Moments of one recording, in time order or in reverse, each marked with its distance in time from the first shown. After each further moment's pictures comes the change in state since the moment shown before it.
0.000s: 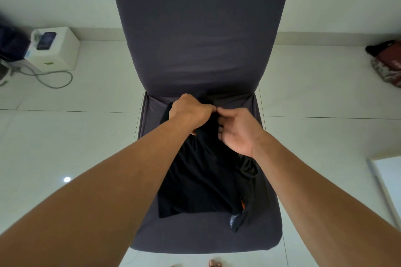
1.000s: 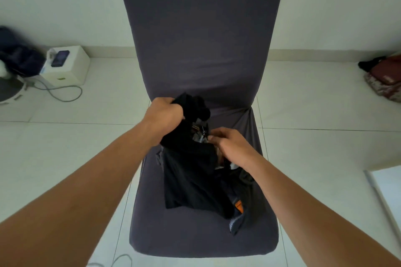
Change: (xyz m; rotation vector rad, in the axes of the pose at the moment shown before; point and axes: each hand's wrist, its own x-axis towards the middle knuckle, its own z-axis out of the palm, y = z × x) left_hand -0.050 -0.004 -0.079 -0.149 0.106 0.117; right_hand -0.030 0.009 0.015 -0.966 0.190 -0.209
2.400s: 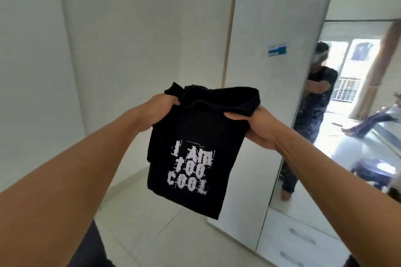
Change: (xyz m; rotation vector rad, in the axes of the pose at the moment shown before) left_hand -0.405 0.472 -0.090 0.046 -0.889 1.025; right_hand -0.611 -0.278 -0.251 0.445 0.933 -0.555
